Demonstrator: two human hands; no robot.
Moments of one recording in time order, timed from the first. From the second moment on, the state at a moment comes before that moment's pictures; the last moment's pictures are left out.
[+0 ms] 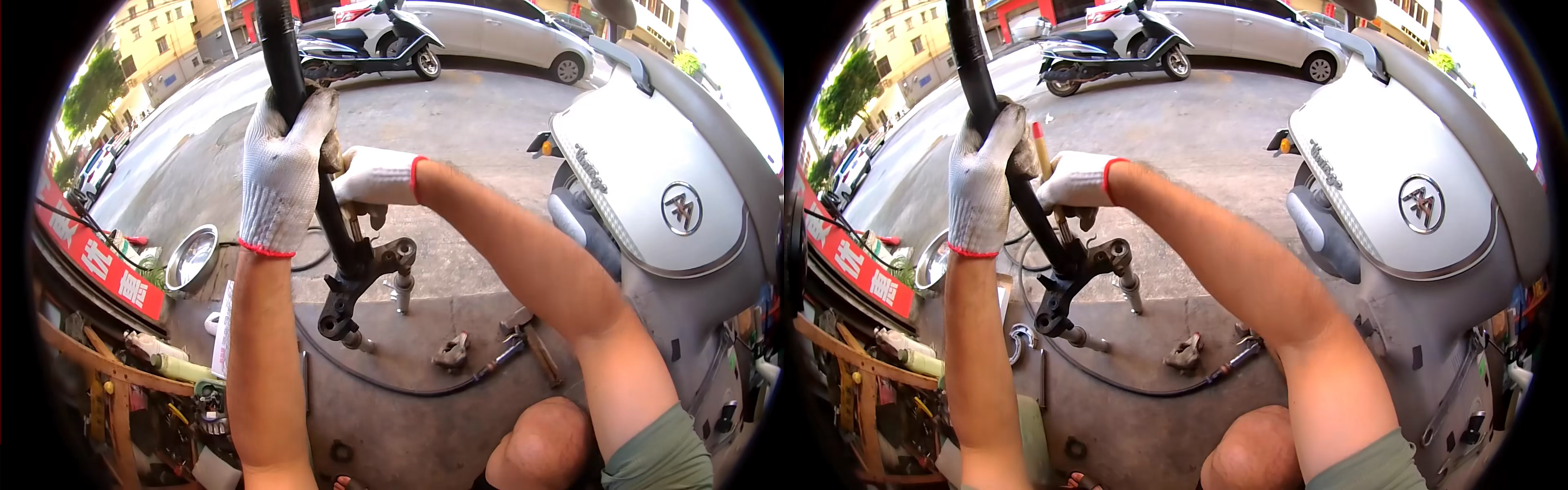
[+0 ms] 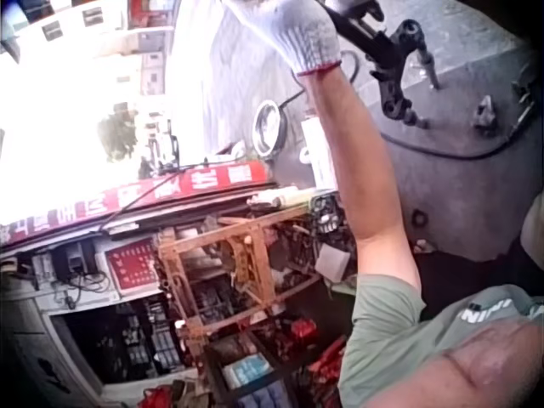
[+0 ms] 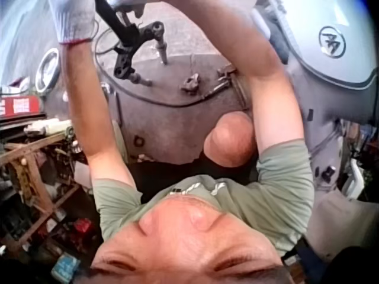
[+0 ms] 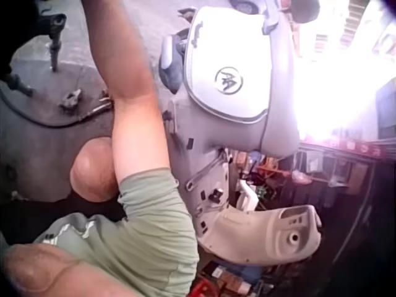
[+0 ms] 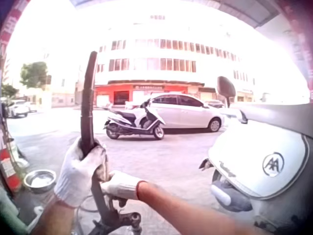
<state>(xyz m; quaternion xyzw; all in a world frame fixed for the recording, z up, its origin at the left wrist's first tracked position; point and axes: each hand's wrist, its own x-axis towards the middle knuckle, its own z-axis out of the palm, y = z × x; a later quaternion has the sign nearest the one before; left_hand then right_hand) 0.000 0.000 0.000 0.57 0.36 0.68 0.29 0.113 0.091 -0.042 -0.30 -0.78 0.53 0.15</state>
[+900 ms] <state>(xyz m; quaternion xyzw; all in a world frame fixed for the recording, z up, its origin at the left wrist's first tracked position) 0.003 0.000 -0.002 0.58 0.39 0.66 0.28 0.113 0.082 -0.039 -0.30 -0.82 0.47 0.13</state>
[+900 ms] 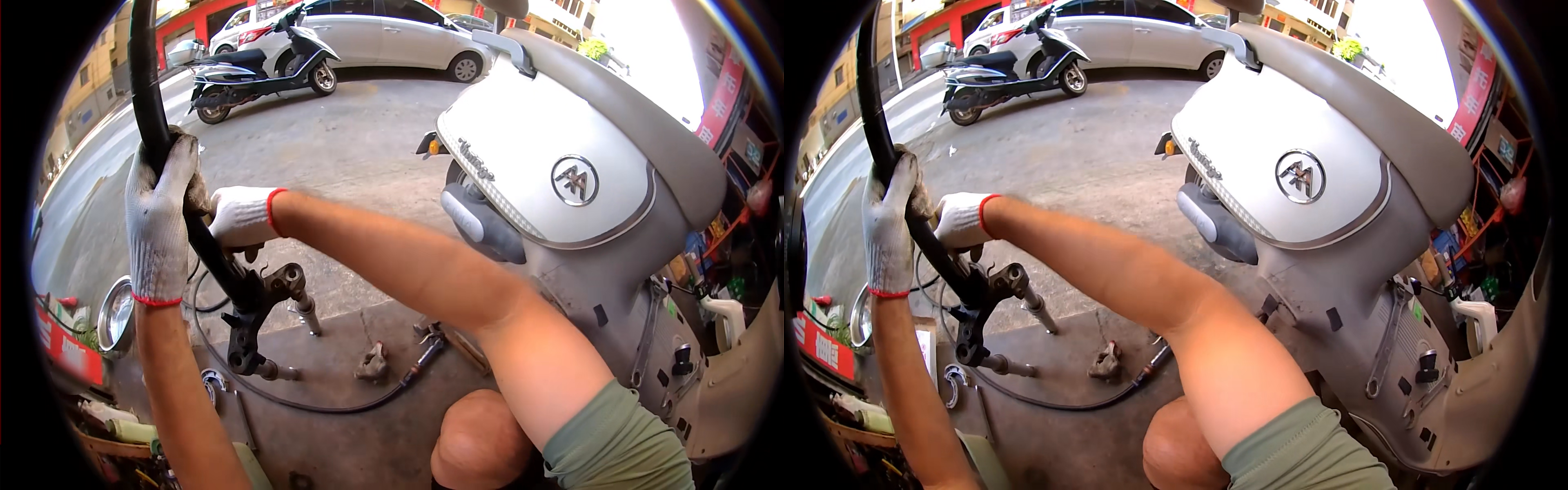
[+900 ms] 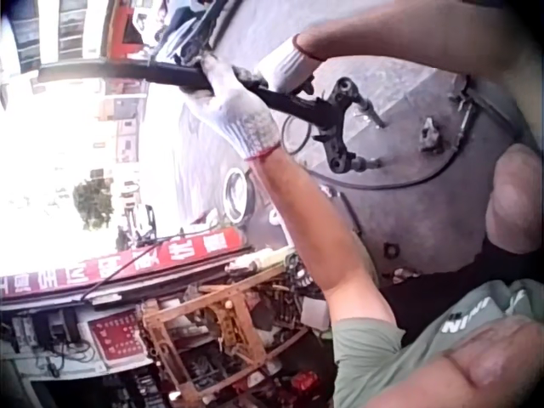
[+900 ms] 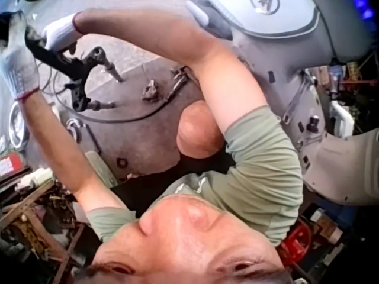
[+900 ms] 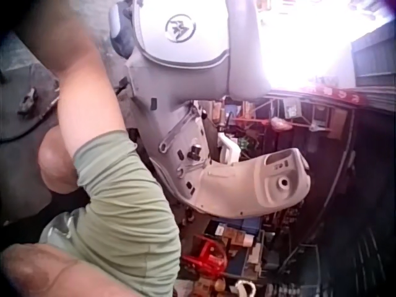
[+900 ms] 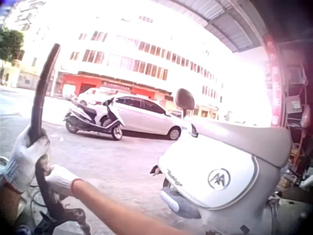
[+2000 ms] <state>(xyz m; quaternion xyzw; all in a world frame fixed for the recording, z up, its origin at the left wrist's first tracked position) 0.001 -0.003 0.000 0.61 0.35 0.65 0.26 0.101 0.088 -0.068 -0.26 -0.88 0.33 0.21</state>
